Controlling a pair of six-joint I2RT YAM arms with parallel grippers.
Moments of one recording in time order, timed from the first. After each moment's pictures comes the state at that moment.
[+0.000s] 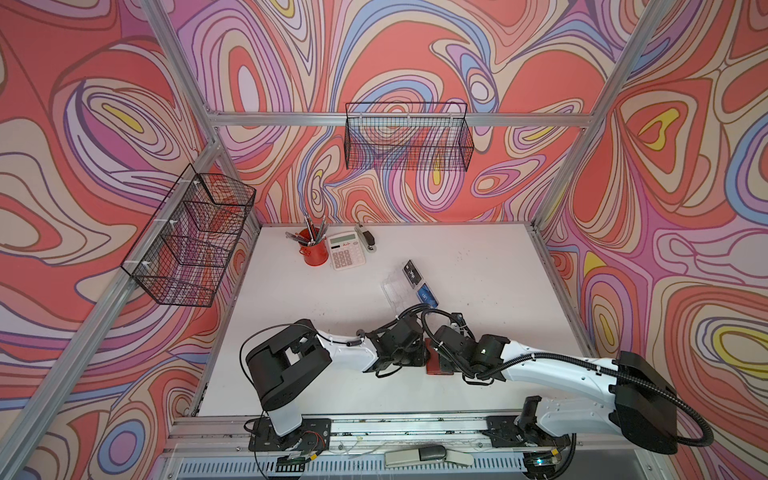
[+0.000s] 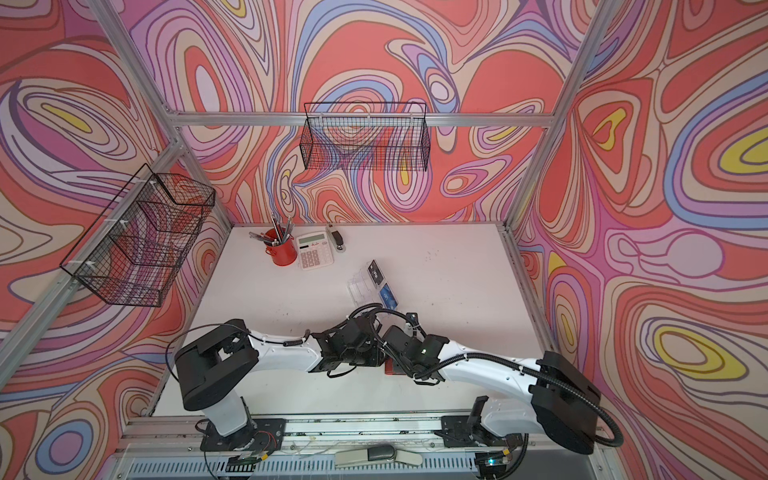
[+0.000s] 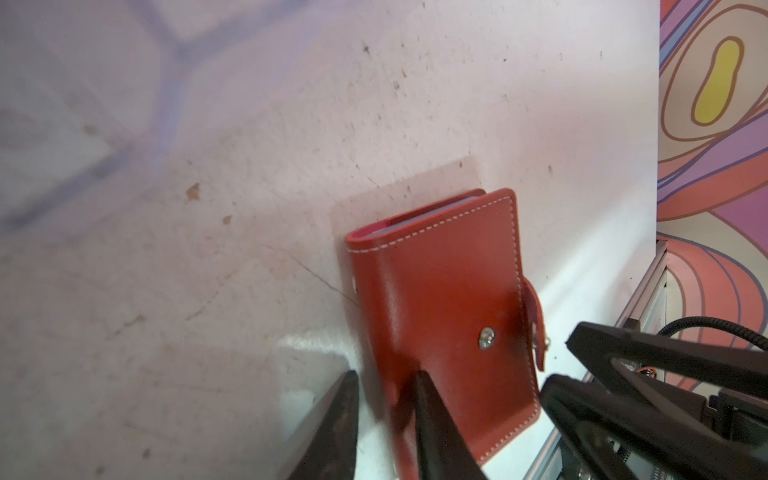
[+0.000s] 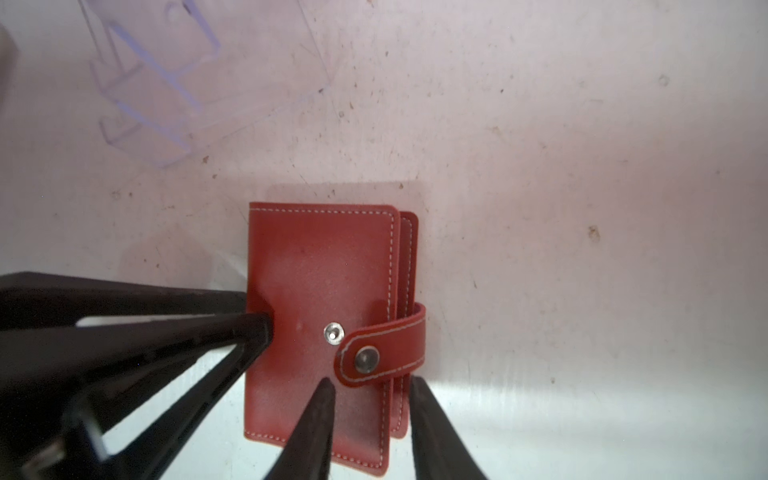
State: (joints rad) left arm -1.00 1.74 0.77 0.13 0.18 -0.92; right arm 0.99 1.27 0.70 -0.65 0.32 0.96
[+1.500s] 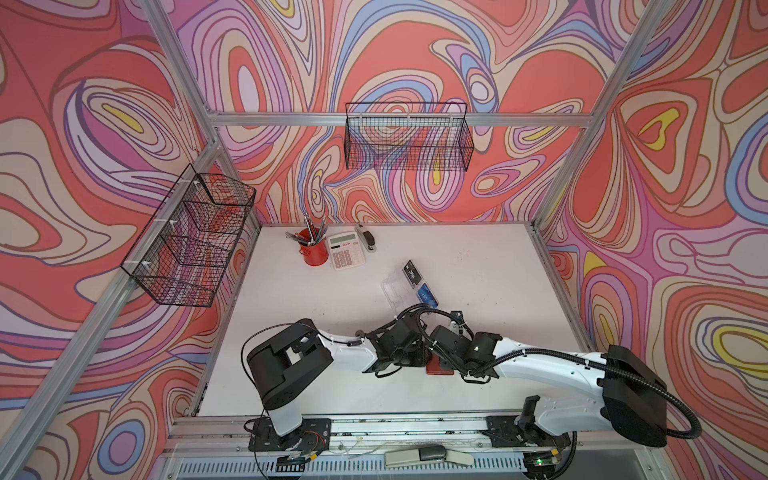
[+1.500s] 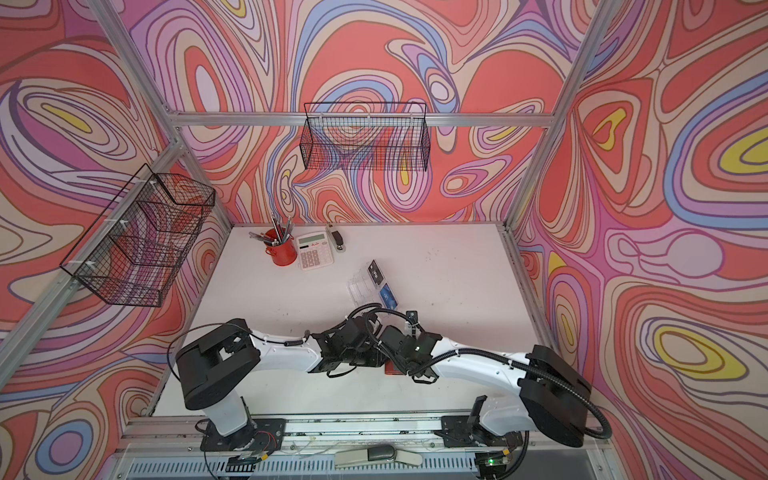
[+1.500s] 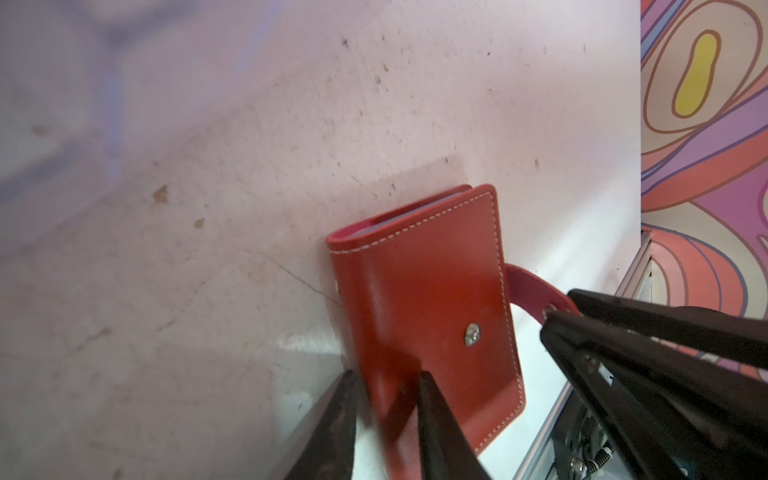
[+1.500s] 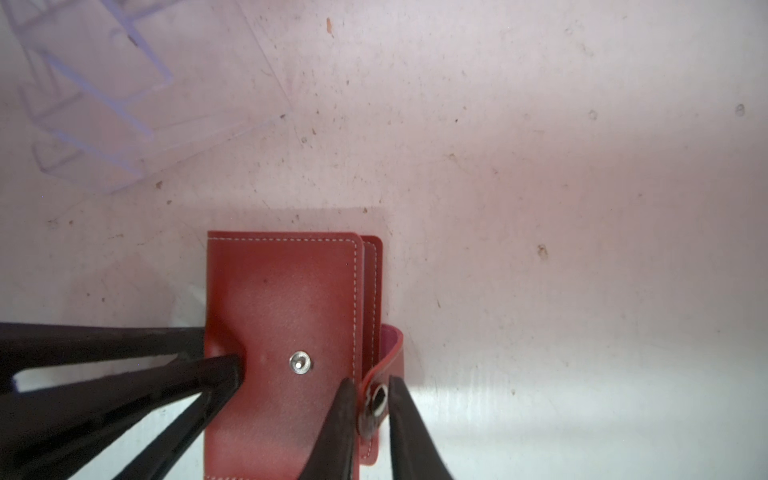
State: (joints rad) left arm -0.99 1.74 0.76 0.17 0.20 -0.92; right arm 0.99 1.33 0.72 -0.70 0.40 0.97
